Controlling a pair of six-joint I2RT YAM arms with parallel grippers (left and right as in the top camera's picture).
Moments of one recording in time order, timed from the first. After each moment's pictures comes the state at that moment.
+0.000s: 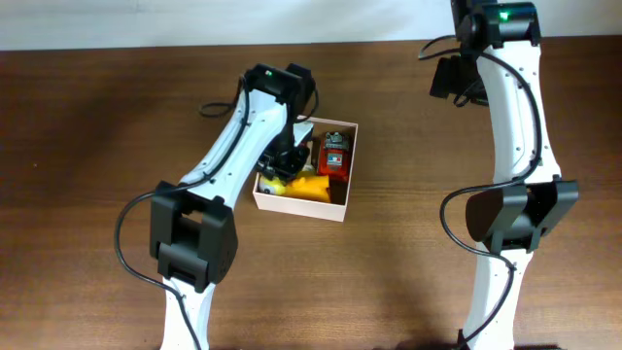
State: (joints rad) left arm -0.44 2.21 2.02 -1.54 0.02 0.02; right arm 0.04 2.29 2.53 -1.62 0.31 0.42
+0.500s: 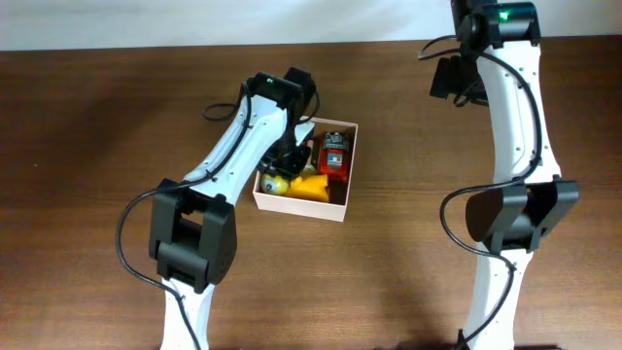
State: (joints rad) left arm -0.44 2.20 1.96 -1.38 0.01 0.01; right arm 0.04 2.29 2.53 -1.62 0.31 0.42
